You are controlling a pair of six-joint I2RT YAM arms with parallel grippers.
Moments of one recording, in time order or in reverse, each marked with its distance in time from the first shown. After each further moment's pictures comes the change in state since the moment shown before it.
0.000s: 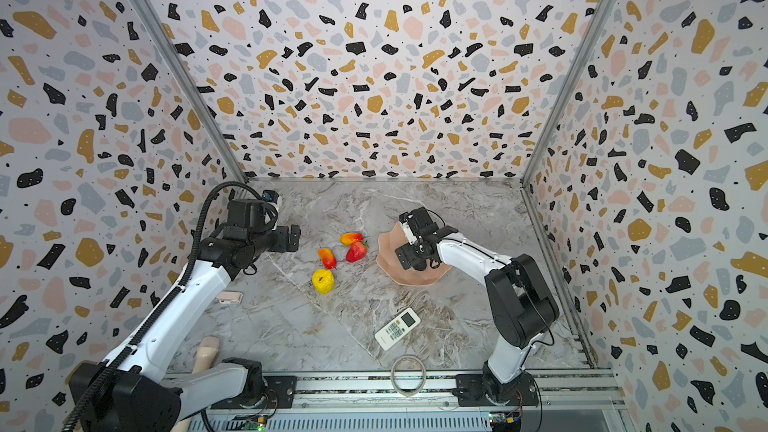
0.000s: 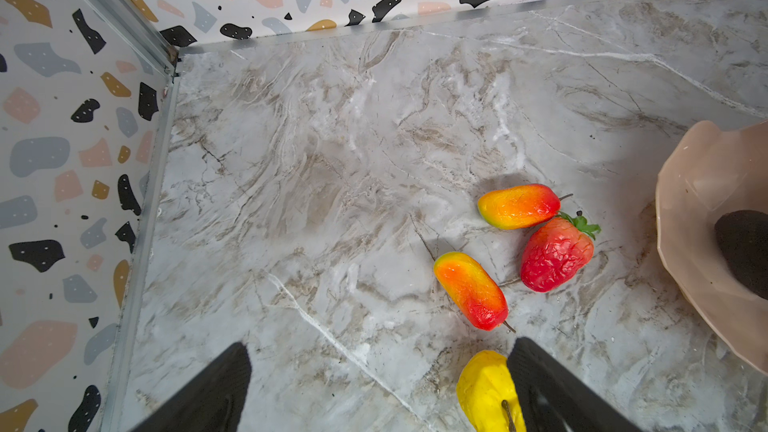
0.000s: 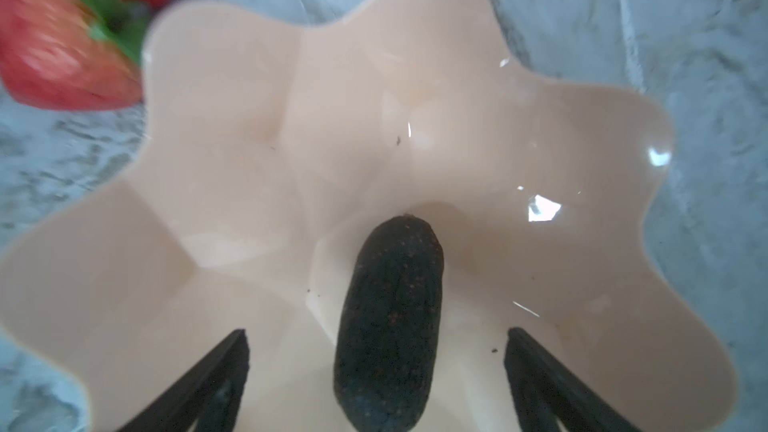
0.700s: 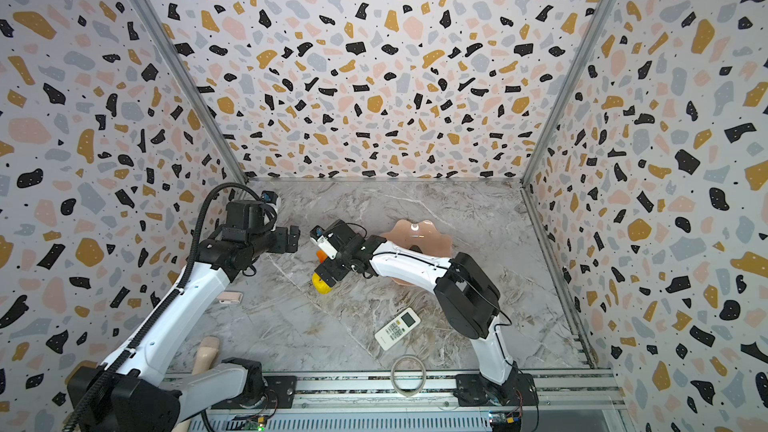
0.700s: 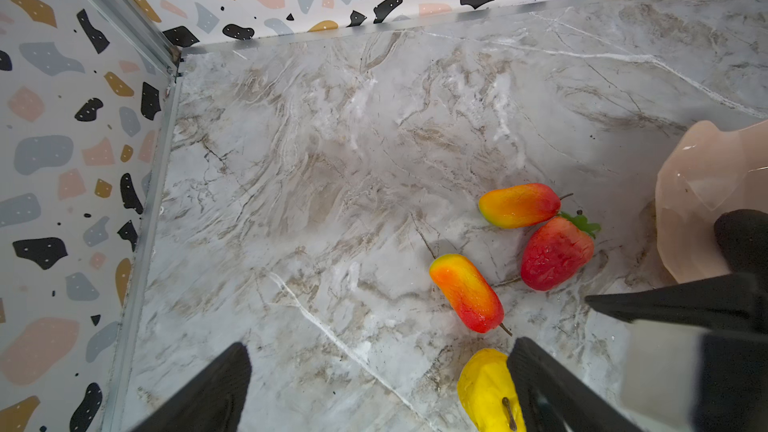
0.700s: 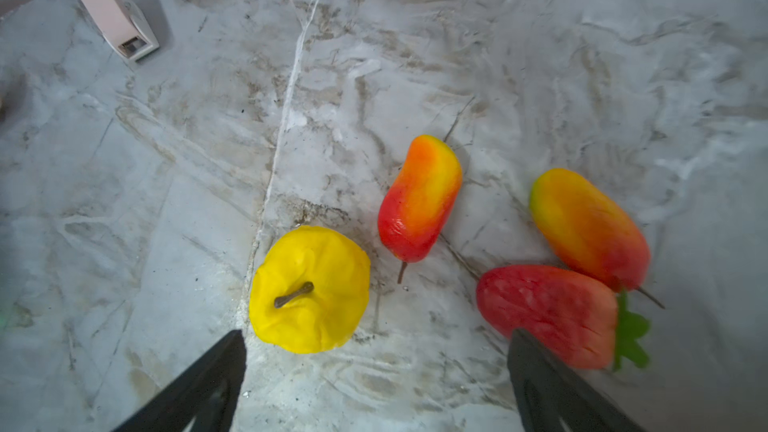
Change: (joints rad) left arm 0.002 -0.017 -0.010 0.000 0.000 0.000; right arm 0.403 0.330 0.401 0.083 -0.117 0.045
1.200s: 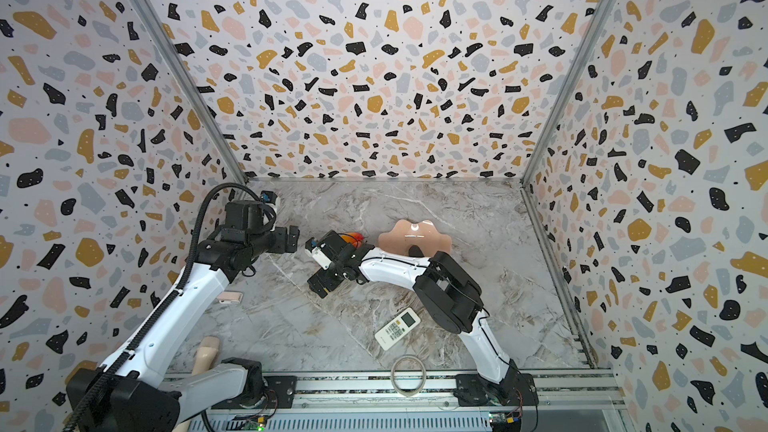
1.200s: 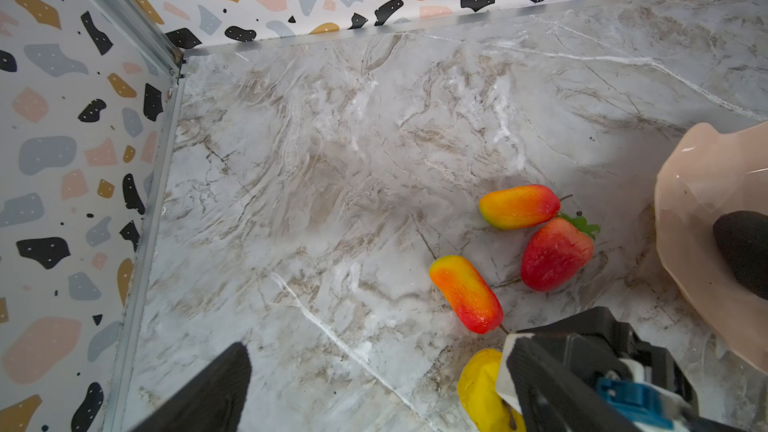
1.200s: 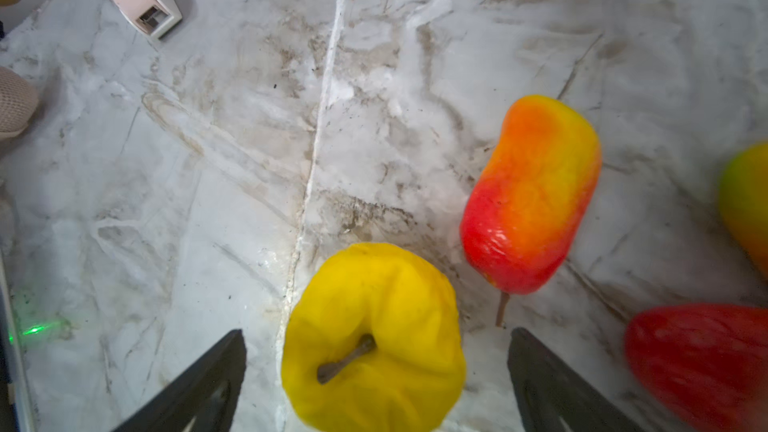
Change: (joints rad) left arm 0.002 -0.004 -0.002 0.000 0.000 0.000; right arm 0.033 0.121 0.019 0.059 -0.131 0.095
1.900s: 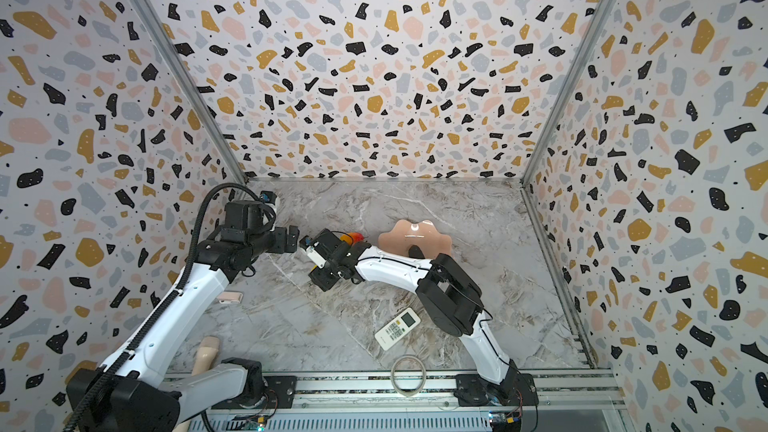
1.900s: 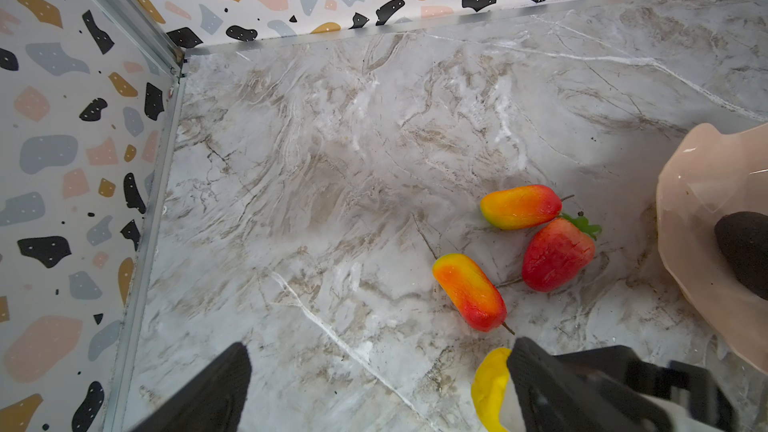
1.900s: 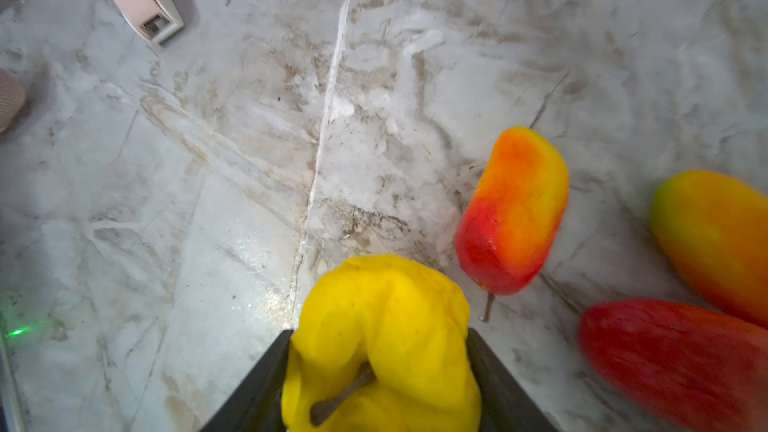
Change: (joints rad) left arm 0.002 0.000 -0.002 0.000 0.000 0.000; right arm 0.012 -0.062 0.058 -0.098 0.101 -0.059
